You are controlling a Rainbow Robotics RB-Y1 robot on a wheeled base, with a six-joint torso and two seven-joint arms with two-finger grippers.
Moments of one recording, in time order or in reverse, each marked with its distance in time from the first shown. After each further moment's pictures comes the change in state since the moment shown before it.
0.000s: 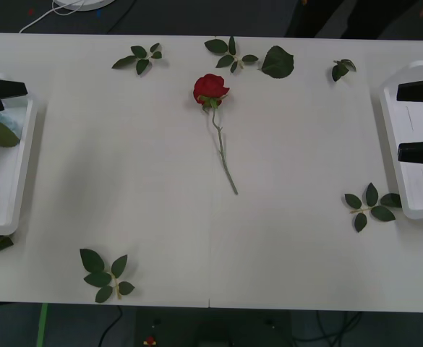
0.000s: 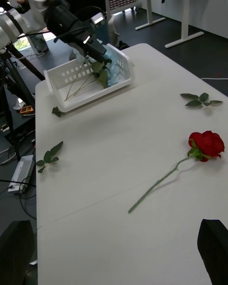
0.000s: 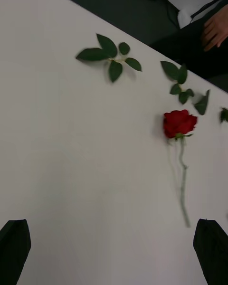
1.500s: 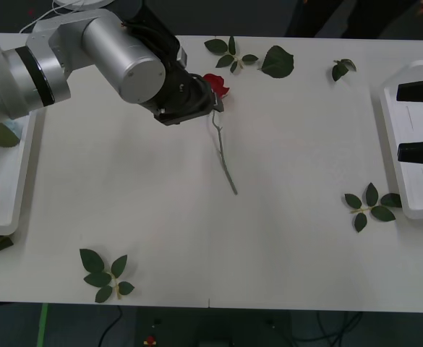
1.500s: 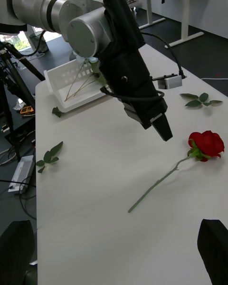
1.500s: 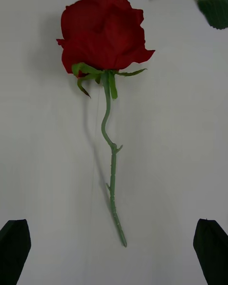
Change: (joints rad) right arm 0.000 0.000 0.000 0.000 0.000 0.000 0.000; left arm -0.833 -0.044 -1.576 0.029 -0.133 -0.502 1.148
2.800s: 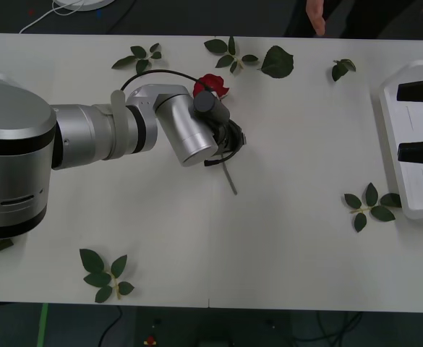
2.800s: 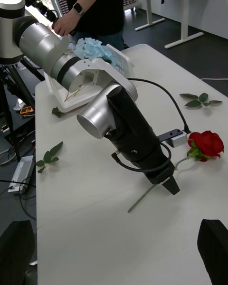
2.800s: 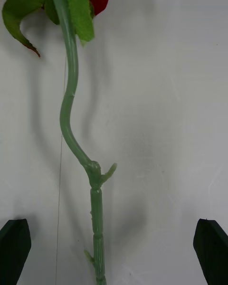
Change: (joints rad) right arm 0.000 0.000 0.000 0.001 0.000 0.000 0.000; left arm -0.072 -0.388 -0.457 0.477 -0.053 -0.371 0.190
